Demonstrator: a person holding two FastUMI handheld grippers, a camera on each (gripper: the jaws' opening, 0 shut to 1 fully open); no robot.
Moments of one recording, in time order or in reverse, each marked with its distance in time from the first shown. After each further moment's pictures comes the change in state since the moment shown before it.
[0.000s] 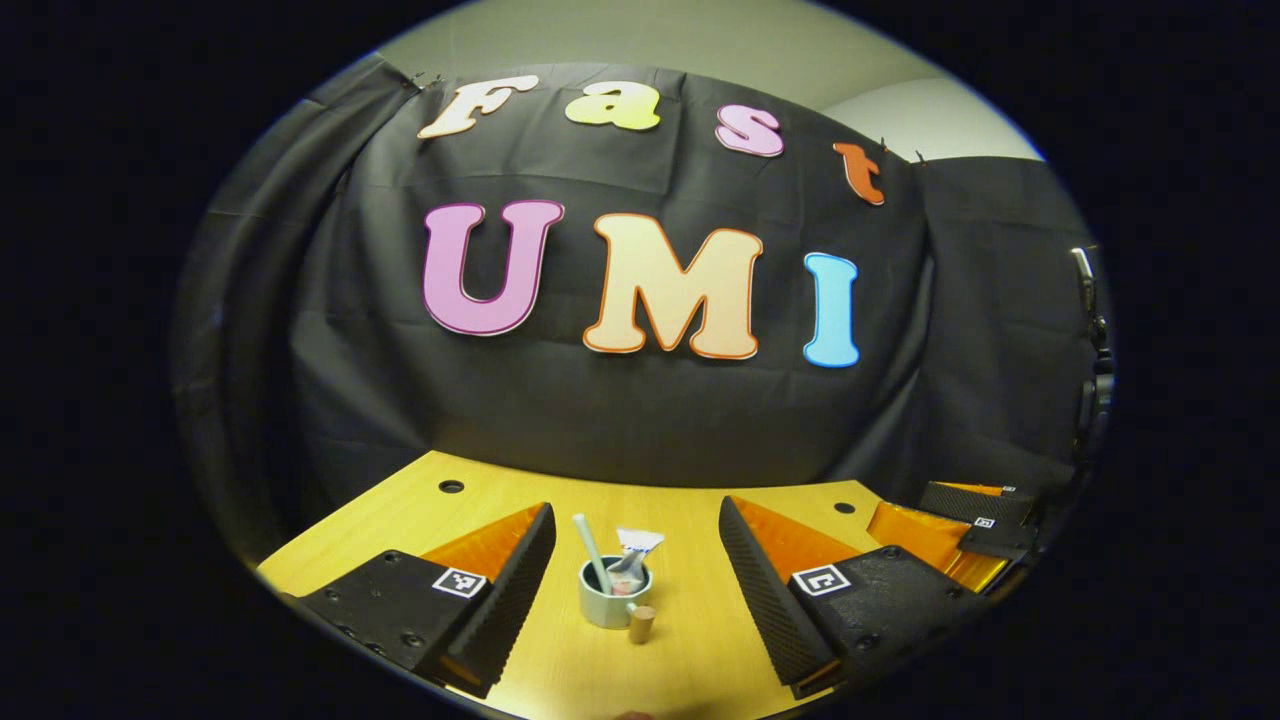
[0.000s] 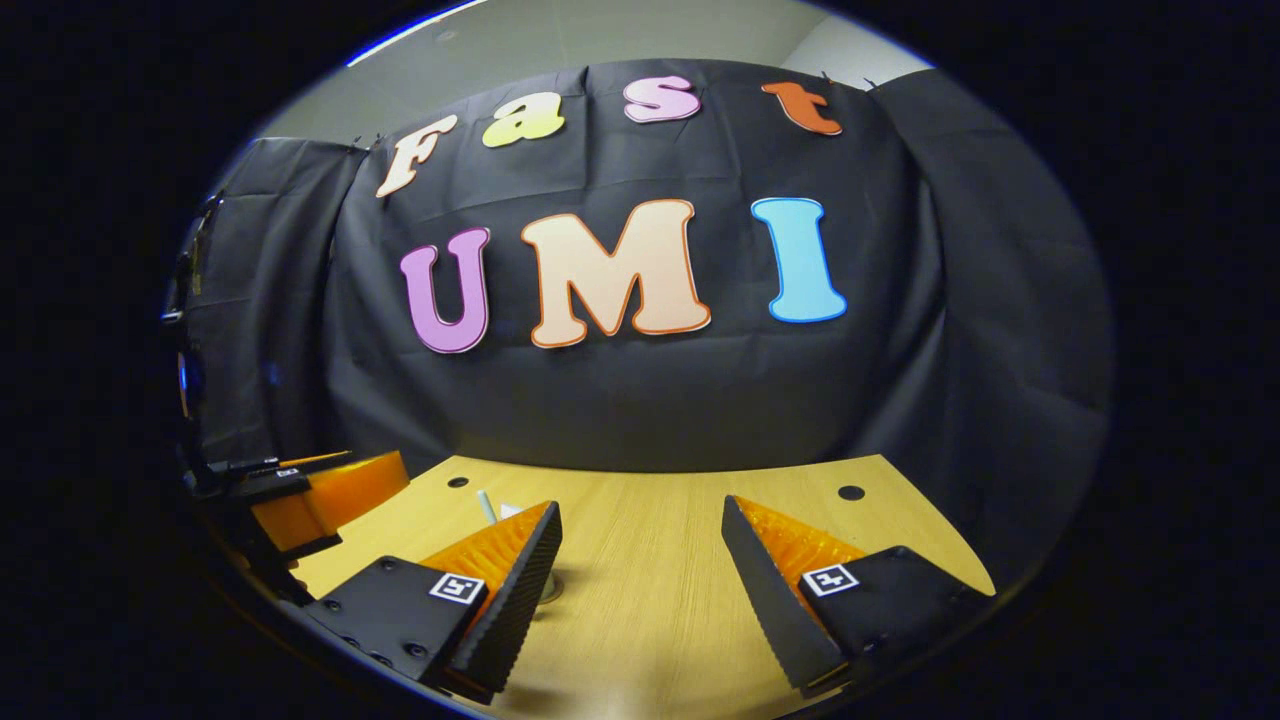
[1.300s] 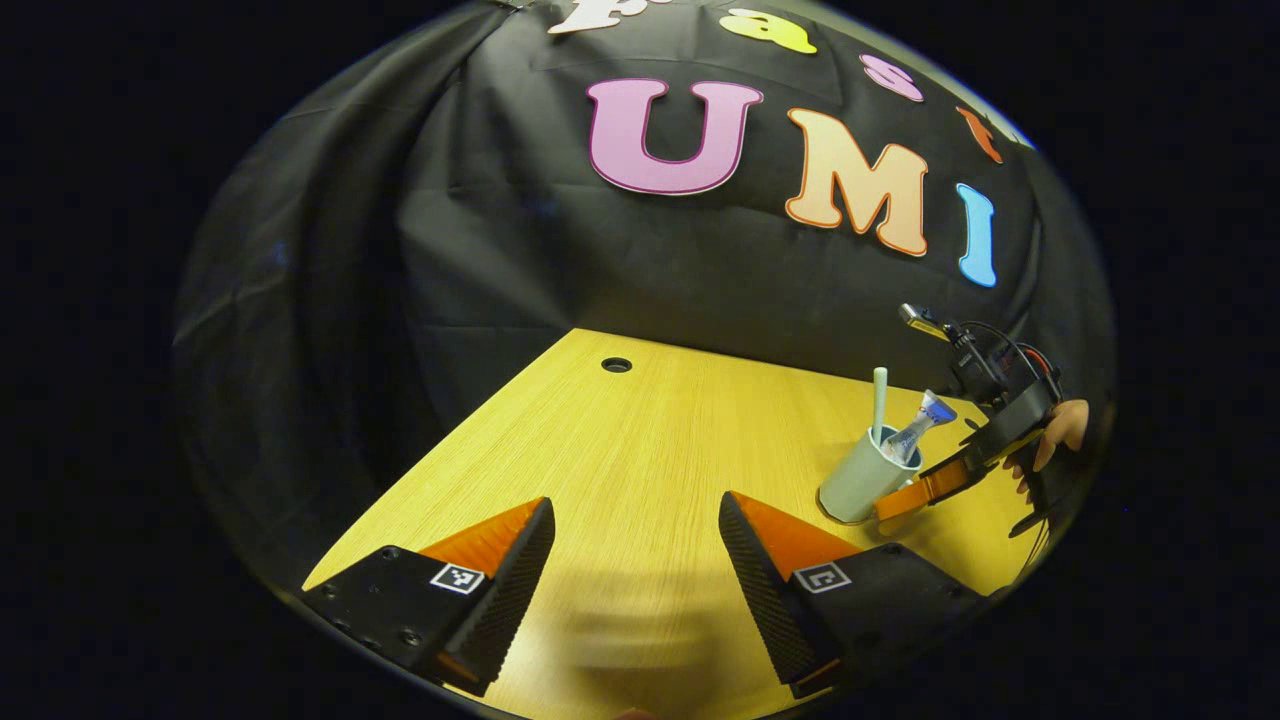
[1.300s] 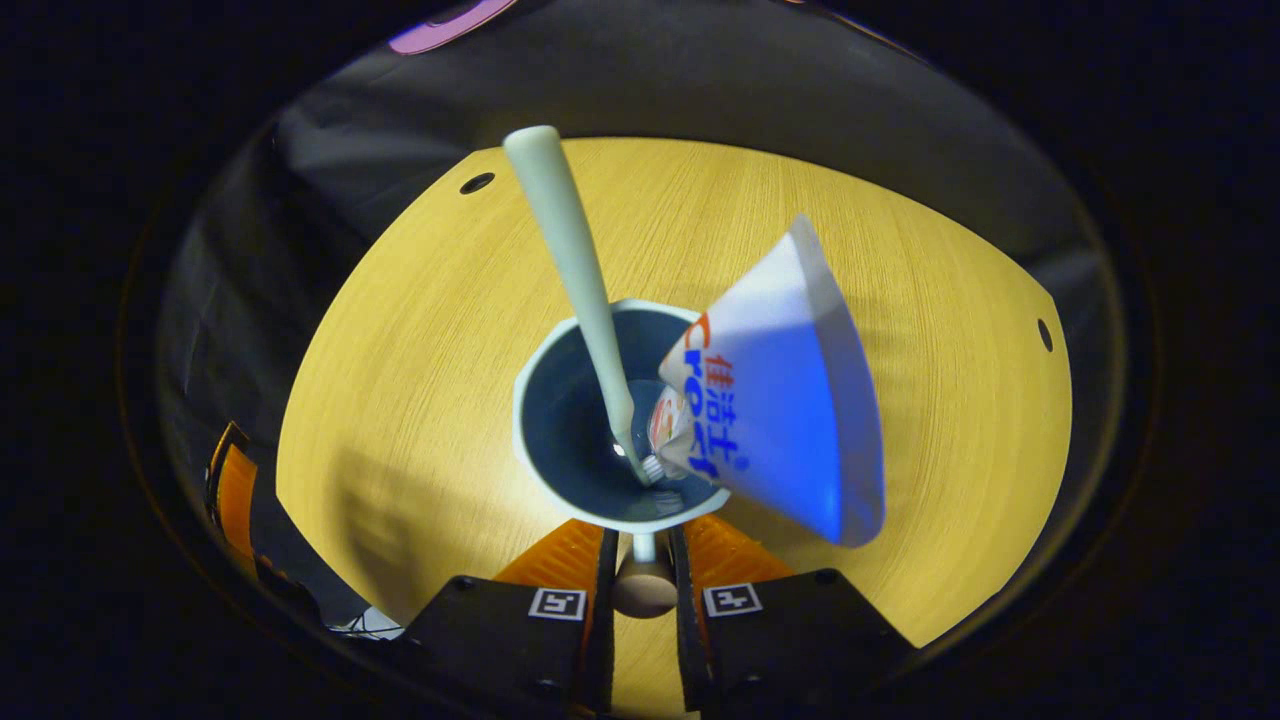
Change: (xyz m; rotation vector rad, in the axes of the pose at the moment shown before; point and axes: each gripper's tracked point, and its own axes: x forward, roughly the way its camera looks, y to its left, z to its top) left arm -0.040 0.261 -0.134 -0.070 0.342 0.236; right arm 0.107 0.172 -0.268 -0.161 1.074 0.118
